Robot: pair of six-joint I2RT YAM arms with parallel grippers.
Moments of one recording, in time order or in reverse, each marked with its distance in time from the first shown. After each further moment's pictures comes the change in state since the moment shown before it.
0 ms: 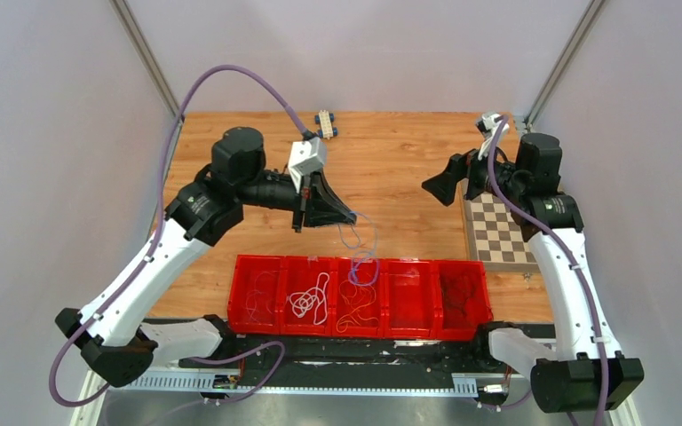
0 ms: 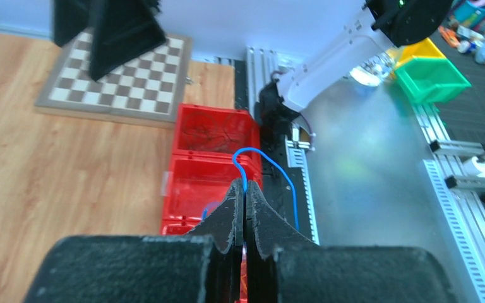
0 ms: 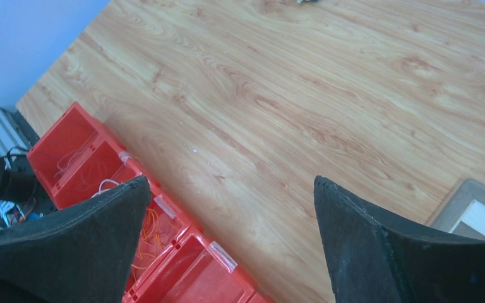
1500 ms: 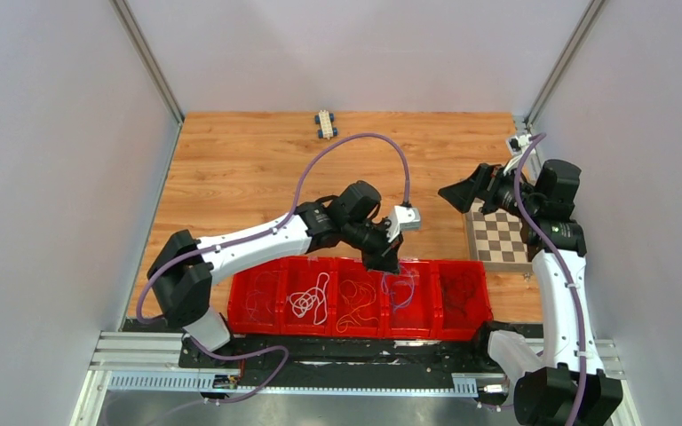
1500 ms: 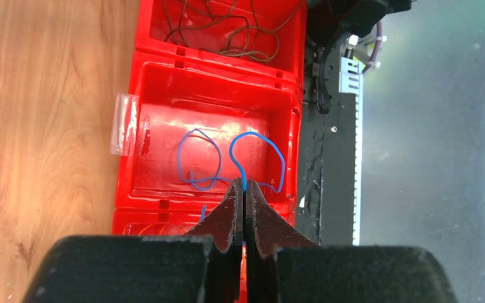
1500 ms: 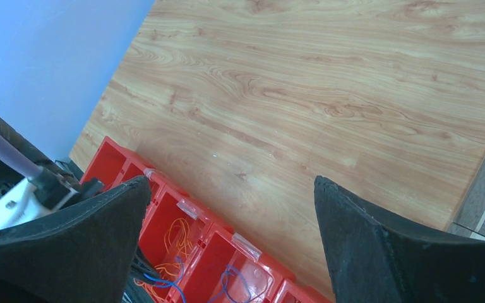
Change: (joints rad) left arm -0.307 0.442 -0.196 0.159 -0.284 0.045; right arm -0.229 -0.116 -0.247 0.167 -0.147 0.258
